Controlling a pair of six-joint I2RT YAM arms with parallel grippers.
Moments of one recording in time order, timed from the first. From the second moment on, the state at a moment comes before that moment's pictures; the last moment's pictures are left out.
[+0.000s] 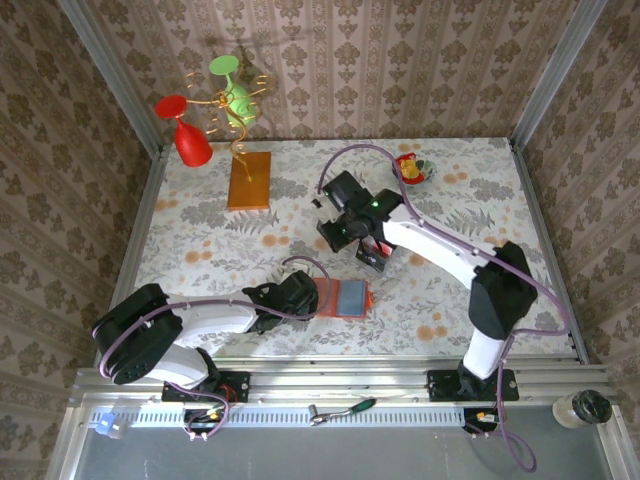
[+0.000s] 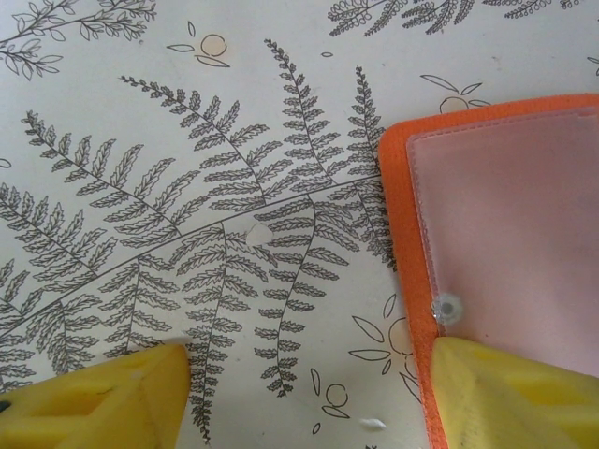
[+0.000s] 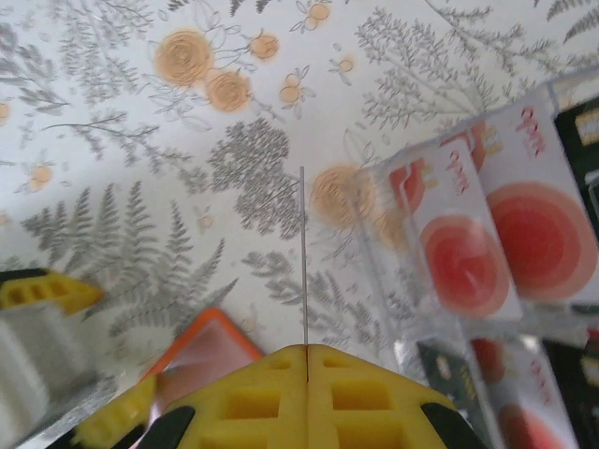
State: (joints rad) left arm -1.02 1.41 0.53 -0.15 -0.32 -0.62; right arm 0.71 1.72 1.47 -0.76 0.00 0.13
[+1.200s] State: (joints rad) left arm -1.05 1.32 0.50 -0.17 -0.34 -0.67; right arm 0.84 1.66 1.08 -0.61 -0.07 0.33
